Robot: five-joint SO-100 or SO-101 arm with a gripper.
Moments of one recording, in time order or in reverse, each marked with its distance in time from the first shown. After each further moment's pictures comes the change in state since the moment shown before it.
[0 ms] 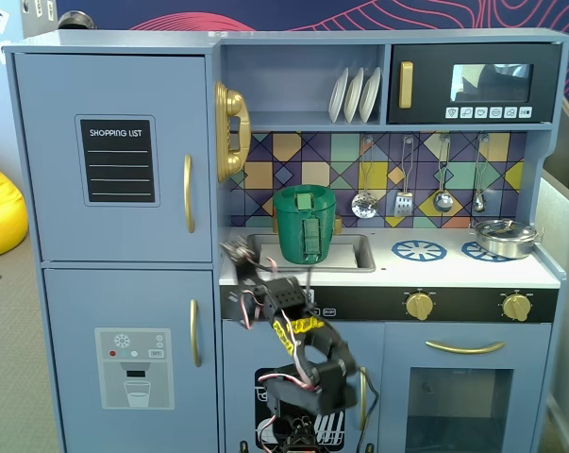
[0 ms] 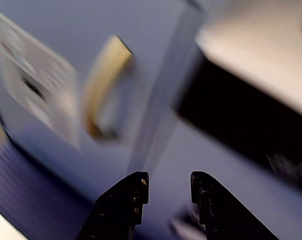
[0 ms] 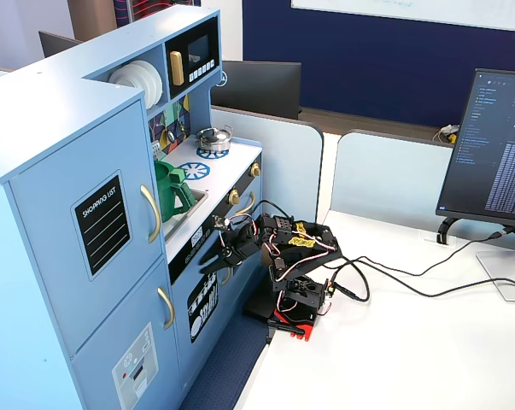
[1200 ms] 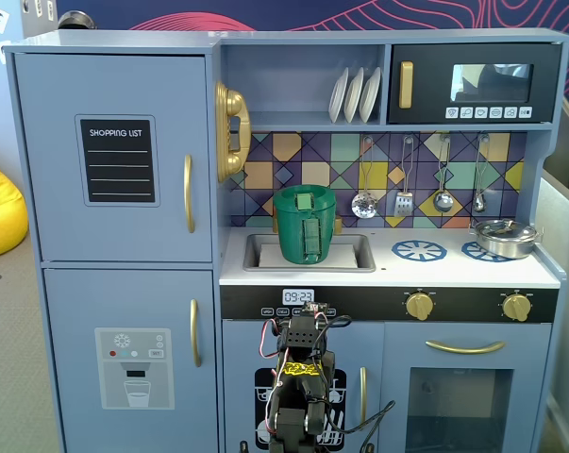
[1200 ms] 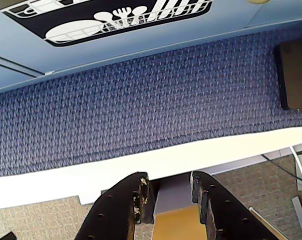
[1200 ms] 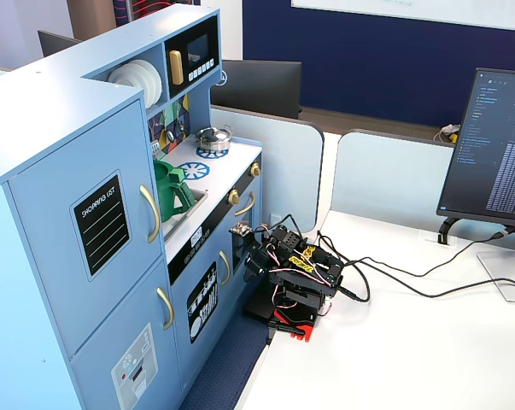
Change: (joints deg) arm 31.2 20.7 24.7 30.7 16.2
